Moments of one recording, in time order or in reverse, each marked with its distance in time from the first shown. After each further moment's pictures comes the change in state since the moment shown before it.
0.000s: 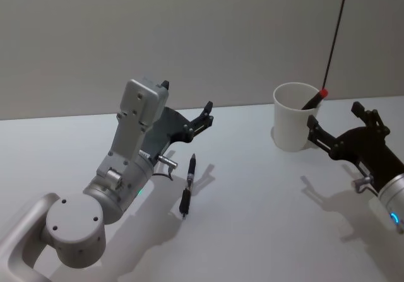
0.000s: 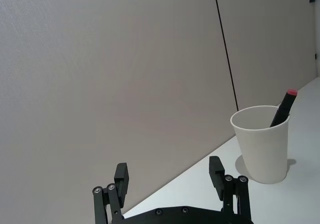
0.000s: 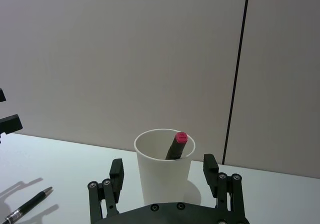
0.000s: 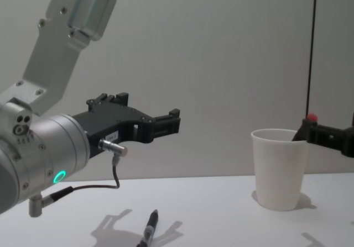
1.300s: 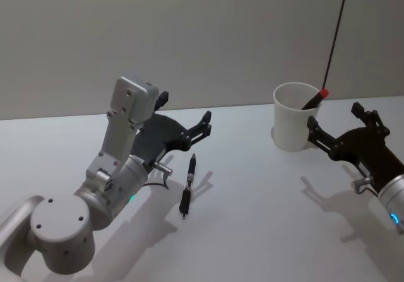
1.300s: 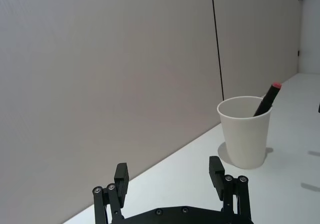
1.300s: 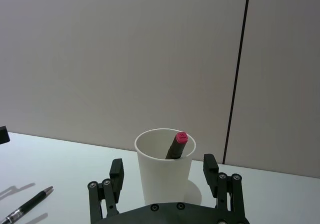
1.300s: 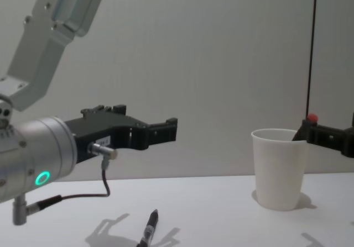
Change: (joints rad) left arm 0.035 0.037 -0.025 -0.069 -0.100 0.099 -0.046; right arm -0.002 0.001 0.000 -0.003 0.000 0.002 -0.001
